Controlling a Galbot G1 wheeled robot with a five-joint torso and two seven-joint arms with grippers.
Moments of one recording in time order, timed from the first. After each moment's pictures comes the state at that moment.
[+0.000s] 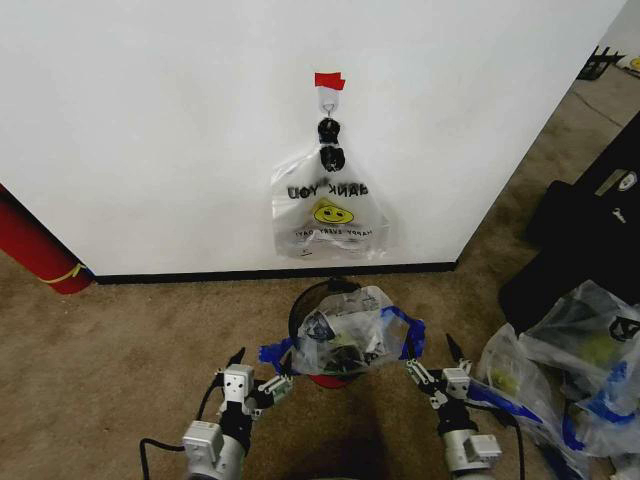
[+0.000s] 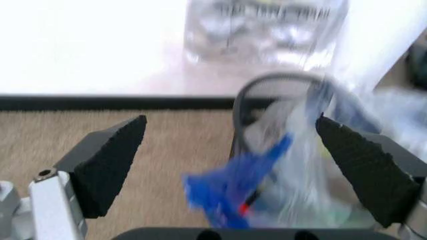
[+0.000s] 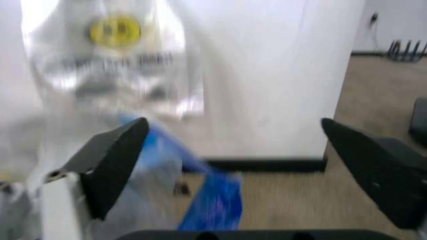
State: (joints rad) left arm 1.61 -0.90 -0.08 -2.32 -0.45 0.01 -0.55; right arm -1.66 1.38 0.47 1.92 0.11 0.42 0.08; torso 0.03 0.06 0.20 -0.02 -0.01
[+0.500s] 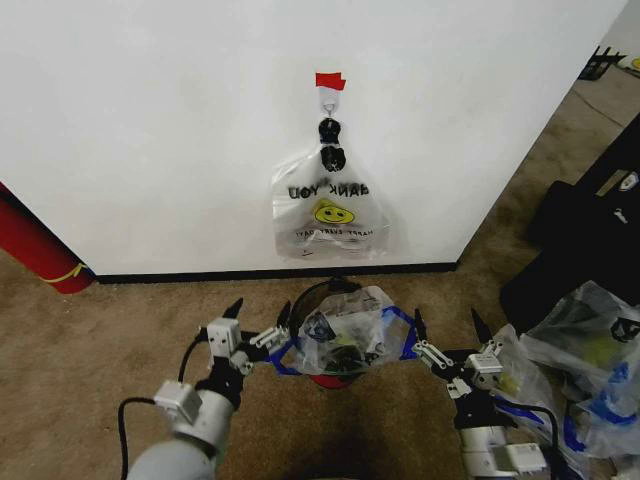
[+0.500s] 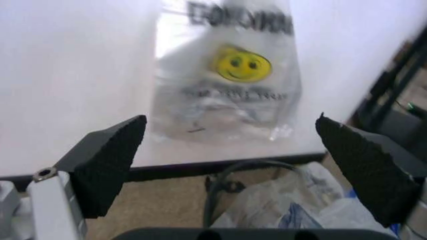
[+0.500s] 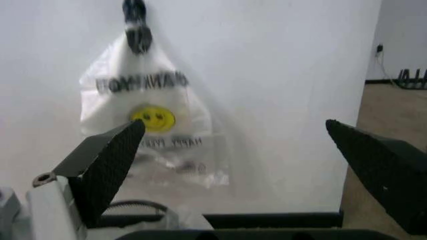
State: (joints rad) left arm 1.40 -0.91 -0.17 -2.30 -0.59 0.06 -0.35; right arm -1.84 1.43 0.49 2.30 0.09 0.31 0.04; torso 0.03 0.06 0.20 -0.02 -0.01
